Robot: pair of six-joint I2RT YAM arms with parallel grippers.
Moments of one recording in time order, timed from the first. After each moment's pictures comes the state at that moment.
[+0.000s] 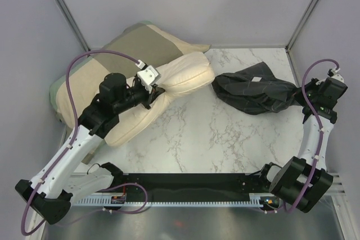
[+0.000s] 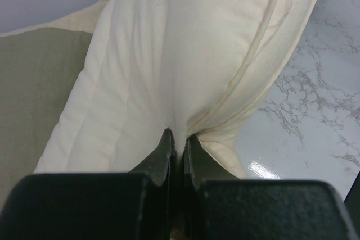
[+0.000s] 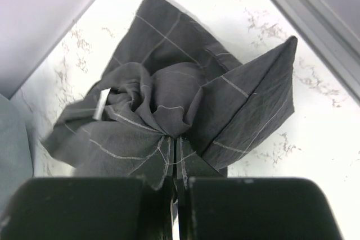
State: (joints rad) left arm -0.56 0.98 1.11 -0.39 0.26 0.22; right arm -0.56 1.12 0.90 -0.31 -0.31 0.41
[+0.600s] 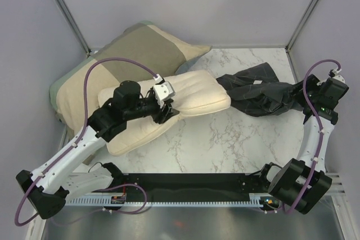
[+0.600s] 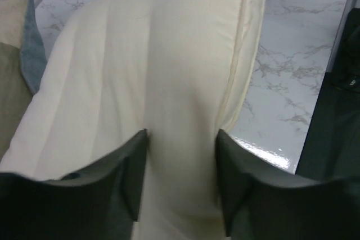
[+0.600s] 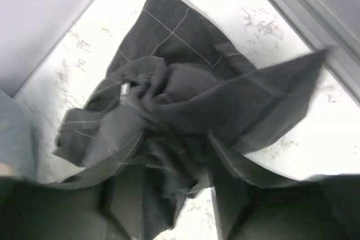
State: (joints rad) left arm -0.71 0.98 1.06 -0.43 0.33 0.24; right arm -0.59 1.11 0.91 -0.34 -0.31 0.42
